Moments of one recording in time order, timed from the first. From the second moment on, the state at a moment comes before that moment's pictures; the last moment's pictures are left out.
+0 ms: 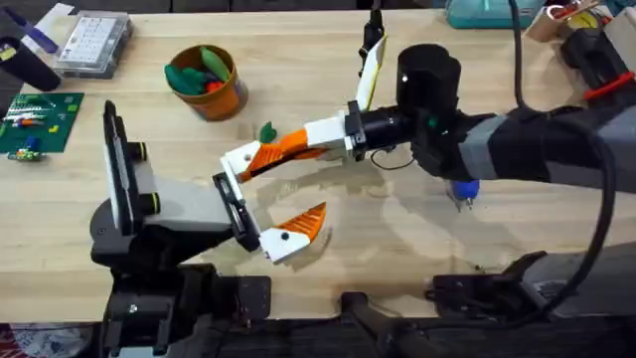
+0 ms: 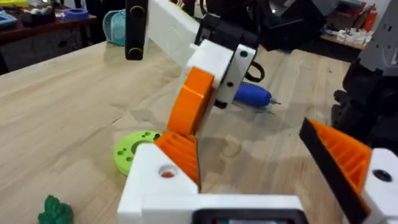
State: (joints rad) left arm 0.03 0.00 0.00 -0.11 1.14 -0.02; right arm 0.57 1.63 0.66 0.65 -1.09 1.07
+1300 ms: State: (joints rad) left arm 0.02 0.00 0.00 -0.12 1.20 -0.02; right arm 0.60 1.63 0.67 0.64 -1.09 1.05
